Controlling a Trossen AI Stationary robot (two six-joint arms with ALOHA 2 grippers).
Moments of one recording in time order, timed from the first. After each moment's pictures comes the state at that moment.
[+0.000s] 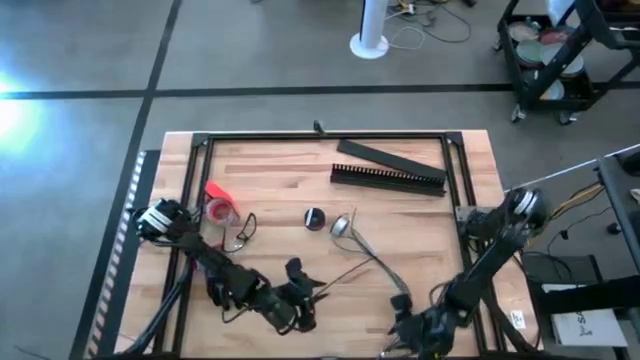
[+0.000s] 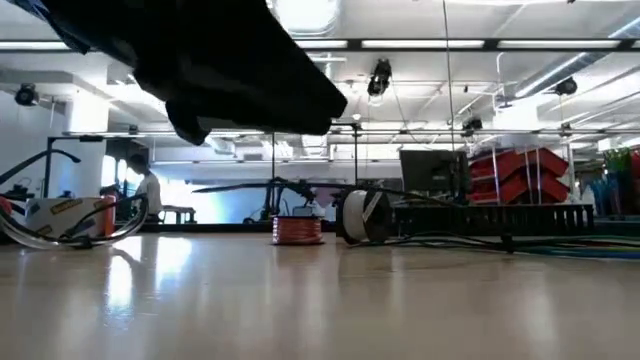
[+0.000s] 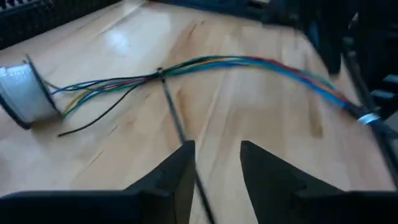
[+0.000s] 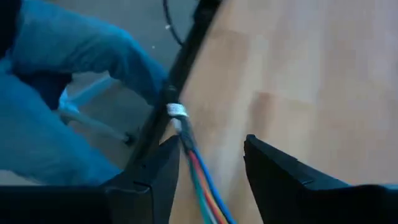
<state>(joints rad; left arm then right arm) -0.64 1.90 1.05 0.28 -0.73 -0.59 0.95 1.86 0.91 0.04 0.24 0.53</state>
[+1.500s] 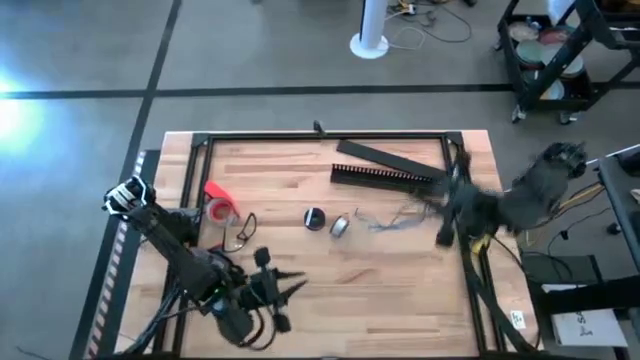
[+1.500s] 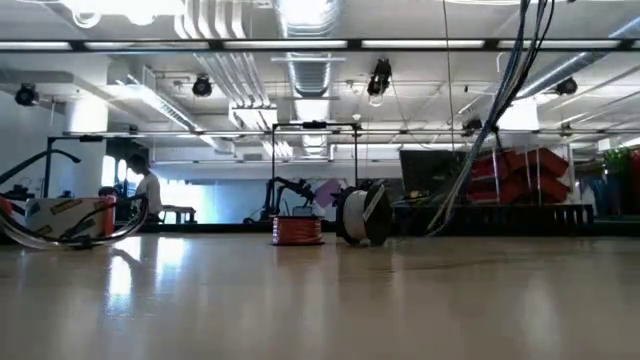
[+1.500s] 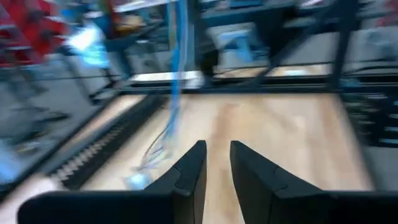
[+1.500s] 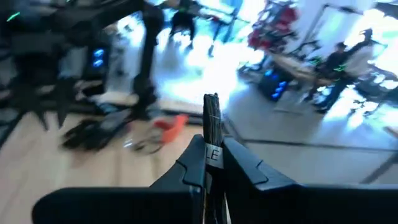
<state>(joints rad) -0.76 1.59 1.22 -0.17 -1.11 -0.34 0.61 1.08 1.42 -0.66 0.94 -0.05</state>
